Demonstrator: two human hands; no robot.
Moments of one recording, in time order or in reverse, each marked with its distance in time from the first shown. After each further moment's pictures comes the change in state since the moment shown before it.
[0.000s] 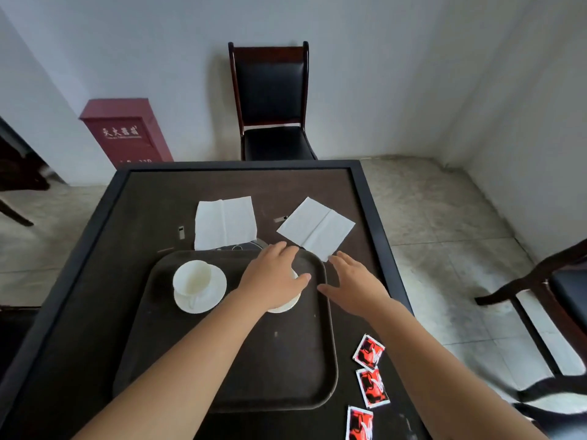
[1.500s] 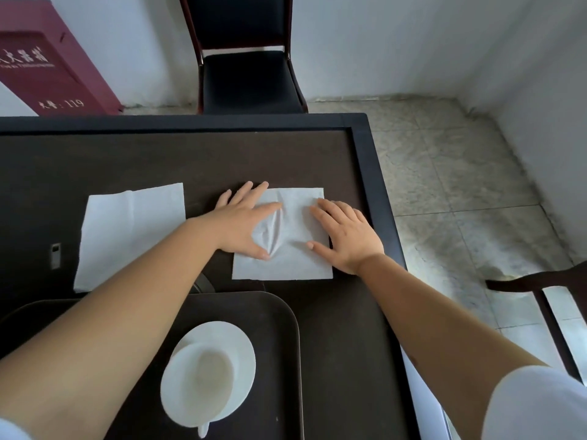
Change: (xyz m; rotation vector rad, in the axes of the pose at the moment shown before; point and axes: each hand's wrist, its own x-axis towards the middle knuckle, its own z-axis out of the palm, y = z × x) left_hand 0.322 -0.104 0.087 0.270 -0.352 0.223; right_hand 0.277 0.158 0.050 -0.249 0.095 -0.310
